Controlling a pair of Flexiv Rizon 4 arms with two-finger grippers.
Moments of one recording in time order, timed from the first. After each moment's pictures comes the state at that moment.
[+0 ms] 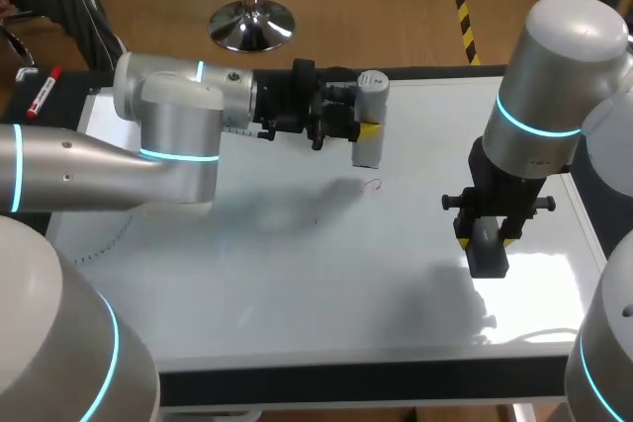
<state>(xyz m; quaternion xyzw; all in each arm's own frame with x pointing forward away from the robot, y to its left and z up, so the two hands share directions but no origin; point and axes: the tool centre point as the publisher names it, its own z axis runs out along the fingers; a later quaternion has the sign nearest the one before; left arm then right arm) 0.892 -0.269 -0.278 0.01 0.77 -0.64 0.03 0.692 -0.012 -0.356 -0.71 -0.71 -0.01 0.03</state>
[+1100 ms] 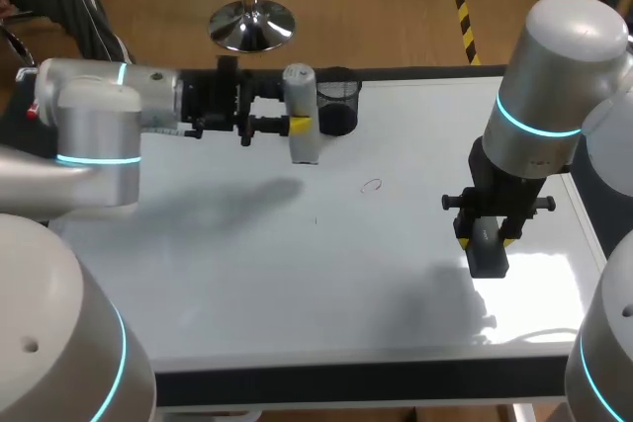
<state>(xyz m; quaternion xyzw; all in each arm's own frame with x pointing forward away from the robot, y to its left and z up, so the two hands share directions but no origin) 0.899 -0.164 -0.272 -0.02 0.76 -0.65 0.03 0.692 -0.012 -0.356 -0.71 -0.71 -0.01 0.03</state>
